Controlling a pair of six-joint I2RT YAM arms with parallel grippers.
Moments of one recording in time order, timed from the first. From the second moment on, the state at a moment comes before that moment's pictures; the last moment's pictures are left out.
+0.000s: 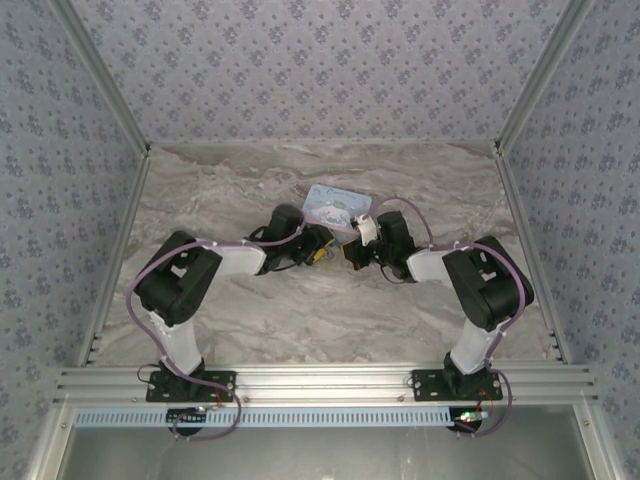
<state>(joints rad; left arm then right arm) -0.65 1.84 0.92 0.26 0.32 -1.34 0.45 1.74 0.70 0.40 -0.46 0.09</state>
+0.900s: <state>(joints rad) -0.67 1.88 0.99 0.17 0.24 -1.34 0.46 1.74 0.70 0.41 -0.46 0.09</state>
